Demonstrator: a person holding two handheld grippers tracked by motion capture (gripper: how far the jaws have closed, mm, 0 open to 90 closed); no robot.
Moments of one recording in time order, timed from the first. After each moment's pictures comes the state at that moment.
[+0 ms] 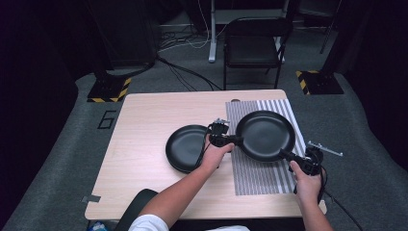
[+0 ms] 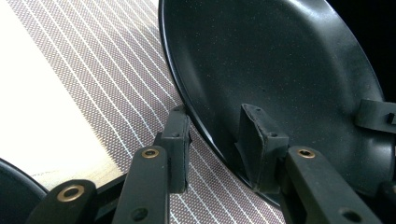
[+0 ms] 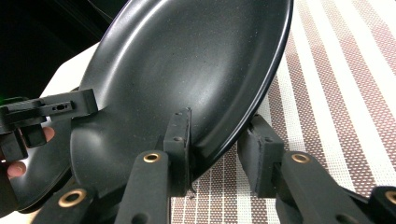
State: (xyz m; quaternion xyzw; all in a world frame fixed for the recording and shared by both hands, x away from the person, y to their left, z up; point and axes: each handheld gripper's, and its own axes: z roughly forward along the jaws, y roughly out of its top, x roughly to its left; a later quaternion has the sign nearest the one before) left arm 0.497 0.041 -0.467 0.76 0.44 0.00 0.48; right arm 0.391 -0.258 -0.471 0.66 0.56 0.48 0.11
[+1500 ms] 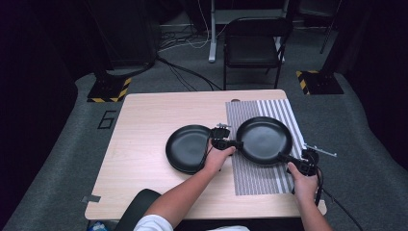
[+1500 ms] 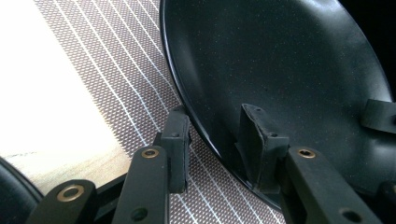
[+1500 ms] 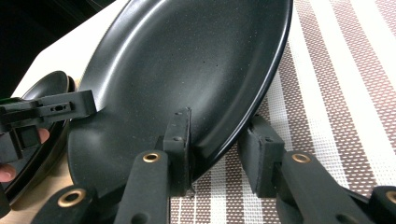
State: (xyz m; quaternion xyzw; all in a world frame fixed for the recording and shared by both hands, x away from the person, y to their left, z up) left arm 0.507 0.032 -0.500 0.76 0.47 -0.02 0.45; right arm 0.404 -0.263 -0.501 0.67 0.57 0.46 0.10
